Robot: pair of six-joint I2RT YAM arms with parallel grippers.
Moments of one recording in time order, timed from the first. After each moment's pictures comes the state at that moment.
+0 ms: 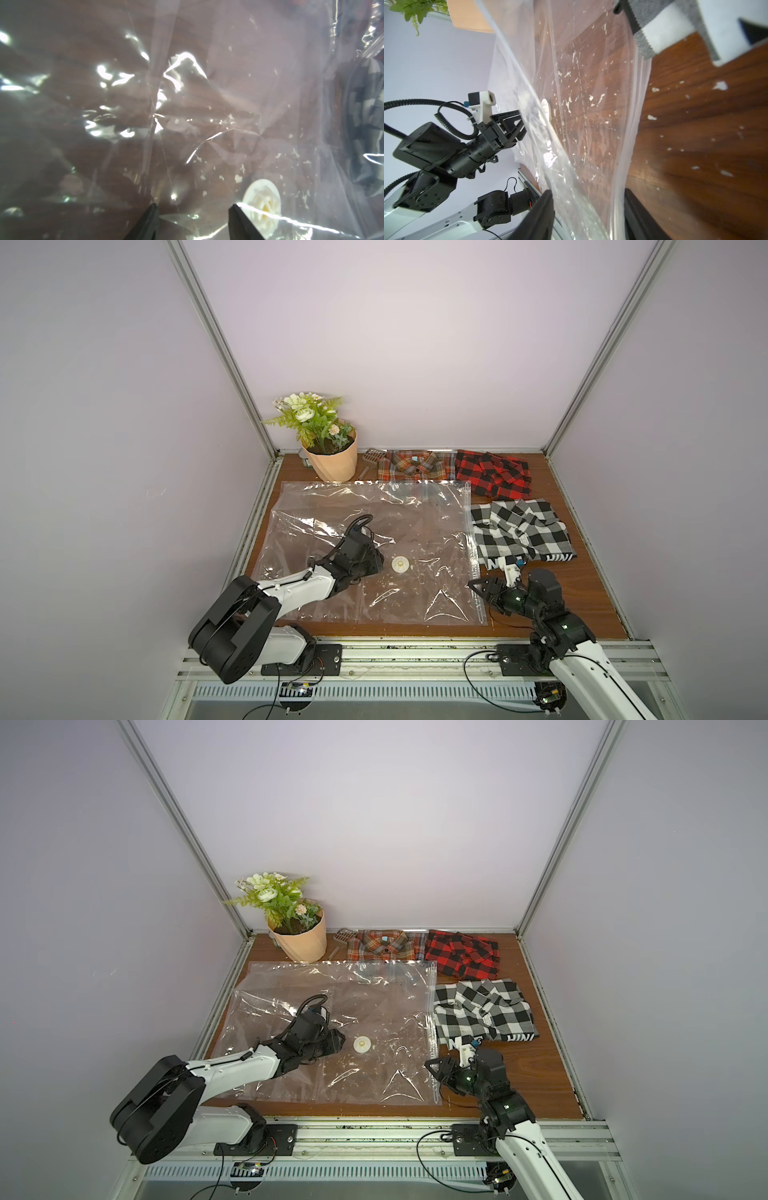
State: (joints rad) left arm -0.58 1.35 0.46 0.04 0.01 -0.76; right arm 0.34 0.38 0.09 -0.28 -0.52 0.96
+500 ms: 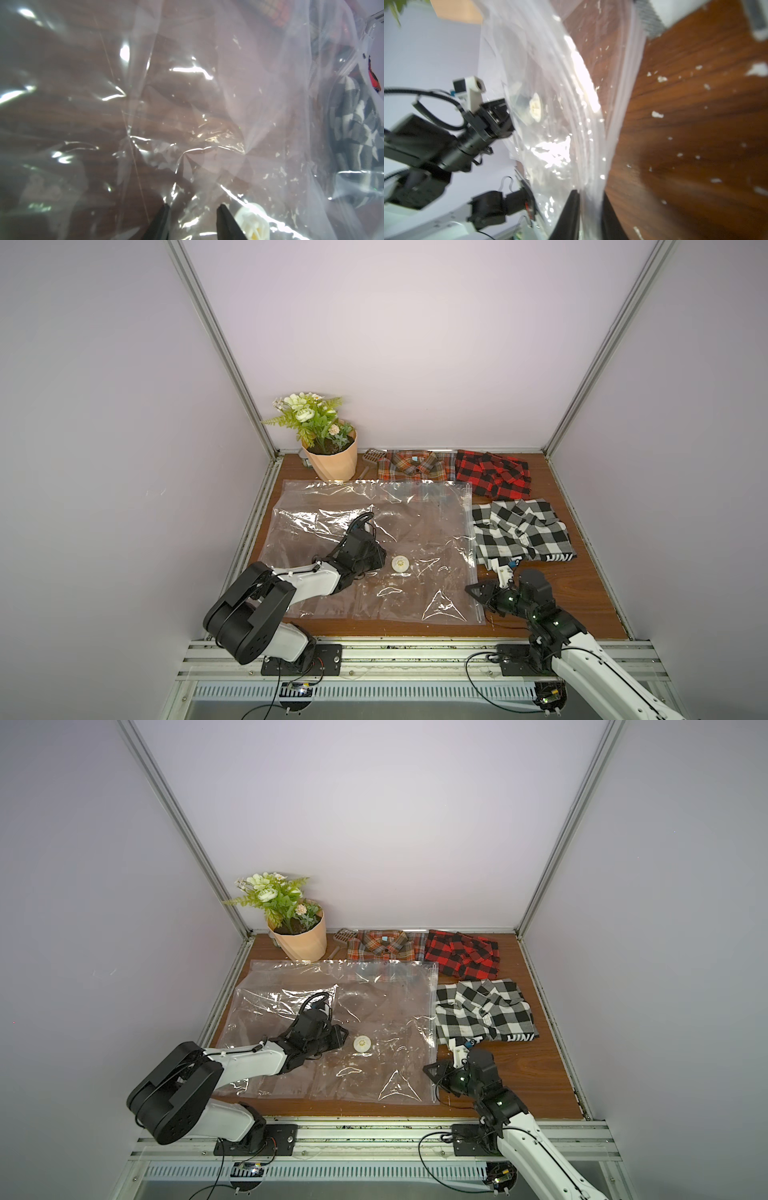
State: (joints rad) left arm -0.57 1.44 0.47 0.20 0.05 -0.76; right arm 0.44 0.50 0.05 -0.12 -0.45 1.02
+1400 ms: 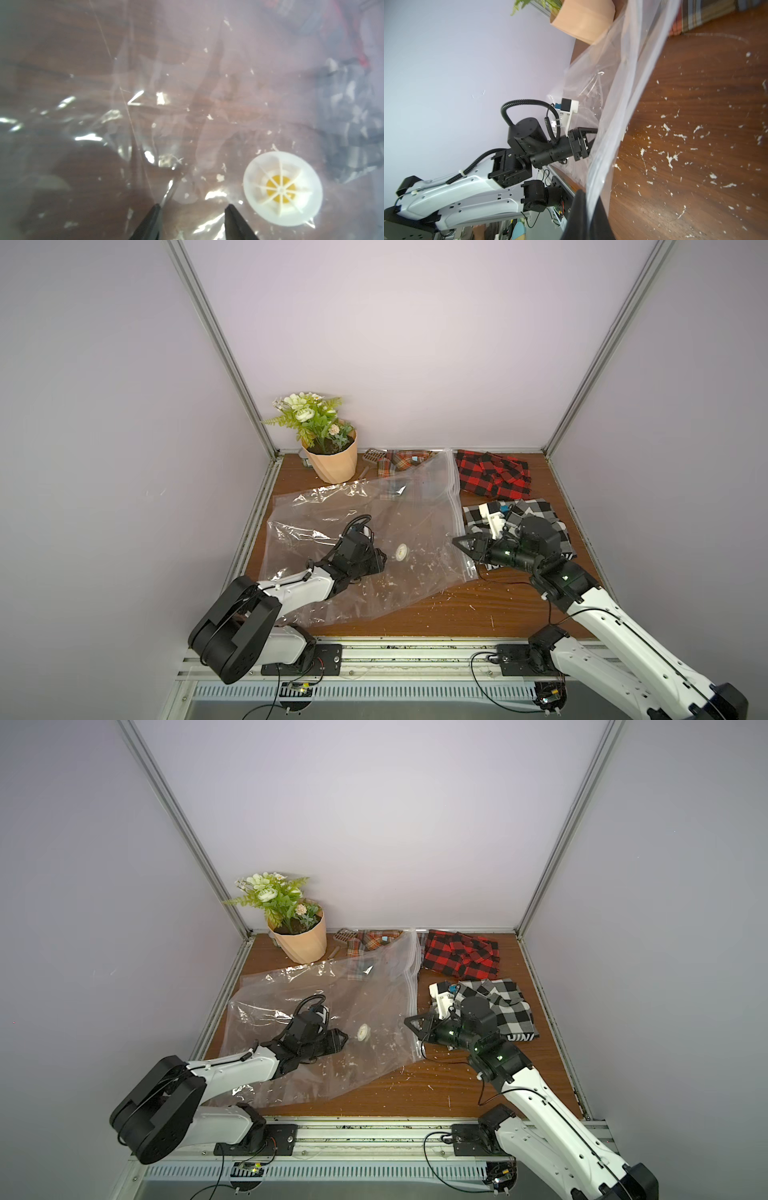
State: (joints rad) left arm -0.57 1.32 0.44 0.11 0.09 -0.73; right arm 0.52 0.82 0.73 -0.26 -0.44 0.79
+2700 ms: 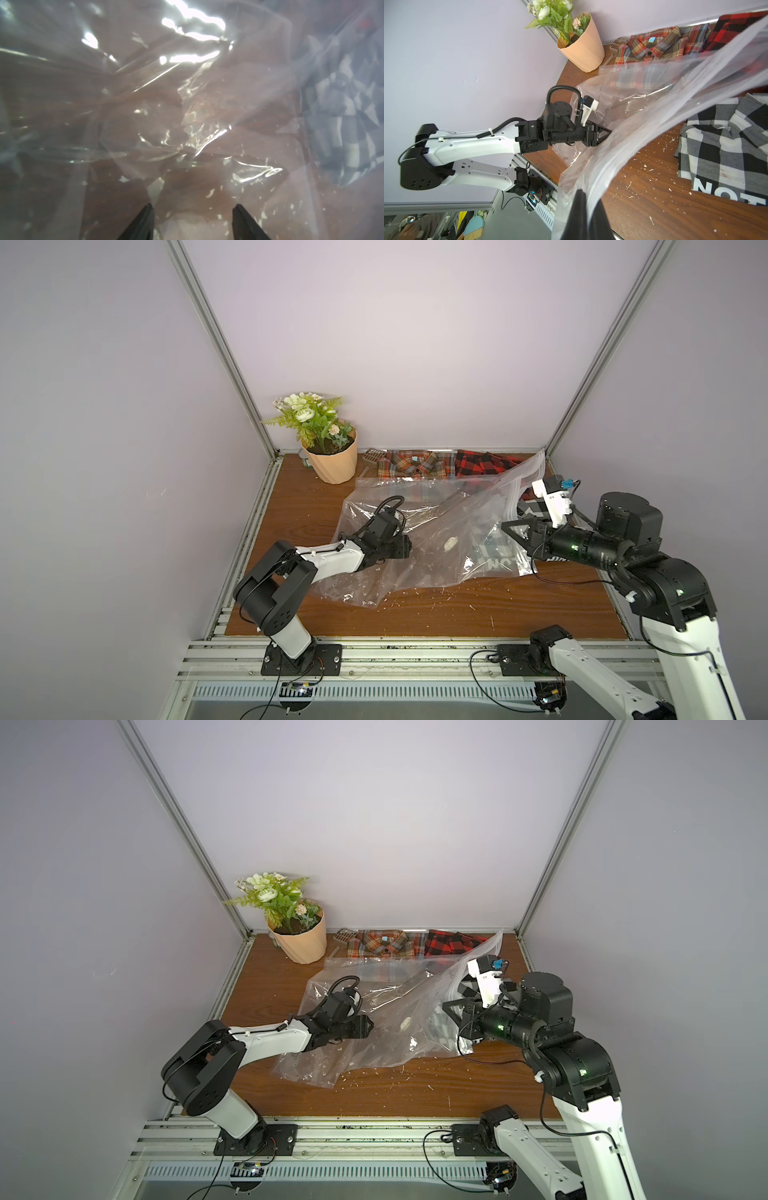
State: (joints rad) left arm -0.69 1.63 0.78 0.03 0.08 -0.62; right arm 0.31 0.84 1.43 -1.03 -0.45 0.36
